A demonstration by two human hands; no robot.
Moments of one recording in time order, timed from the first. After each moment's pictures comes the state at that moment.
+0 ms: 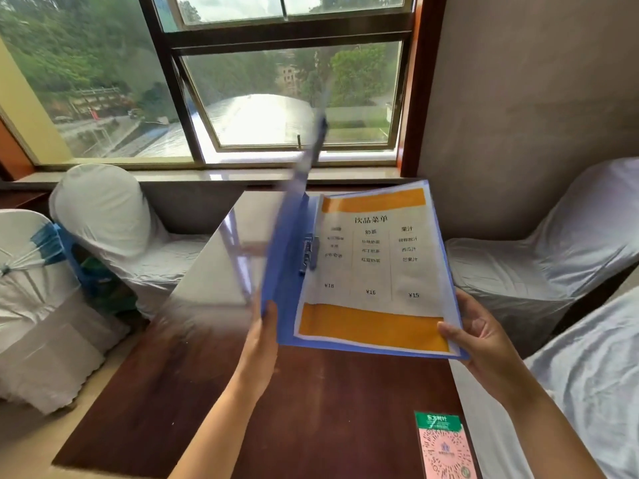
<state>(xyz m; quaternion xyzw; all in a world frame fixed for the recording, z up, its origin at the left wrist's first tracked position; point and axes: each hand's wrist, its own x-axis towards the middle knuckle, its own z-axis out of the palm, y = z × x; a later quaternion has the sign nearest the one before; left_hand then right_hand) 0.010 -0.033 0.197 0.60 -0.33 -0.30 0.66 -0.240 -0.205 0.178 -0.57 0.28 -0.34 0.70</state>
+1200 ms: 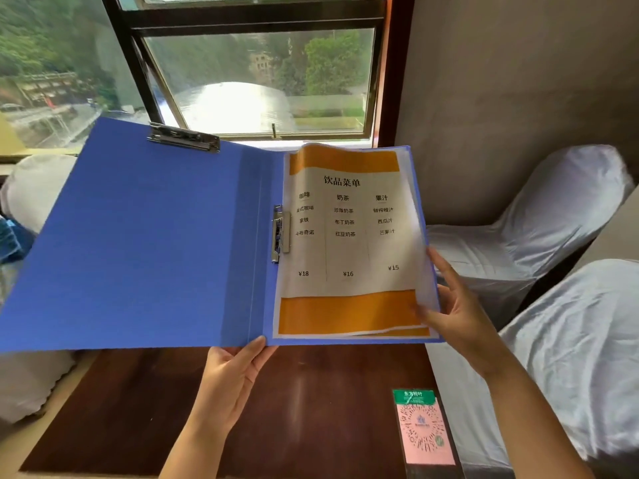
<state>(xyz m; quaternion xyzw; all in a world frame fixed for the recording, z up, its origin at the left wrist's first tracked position) 0.003 0.000 0.169 0.43 -0.13 -0.43 0.78 -0.245 -0.184 0.211 -0.70 0.30 -0.34 0.55</state>
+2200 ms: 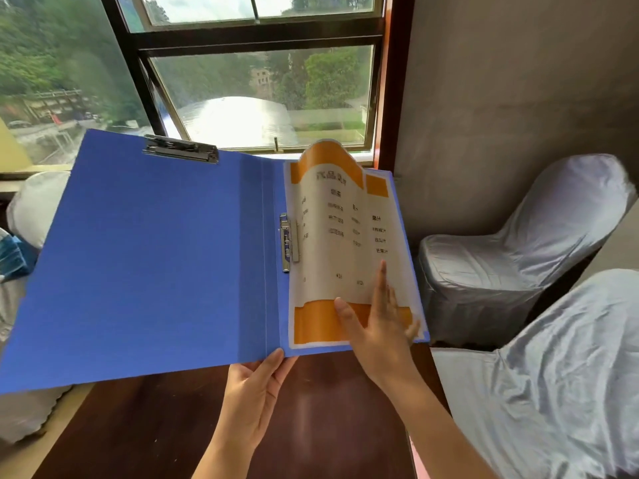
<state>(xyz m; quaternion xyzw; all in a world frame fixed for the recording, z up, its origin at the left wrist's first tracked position) -0.007 -0.012 0.169 0.38 -0.11 -0.43 0.81 -0.140 -0.128 0.210 -0.77 0.47 -0.31 0.32</state>
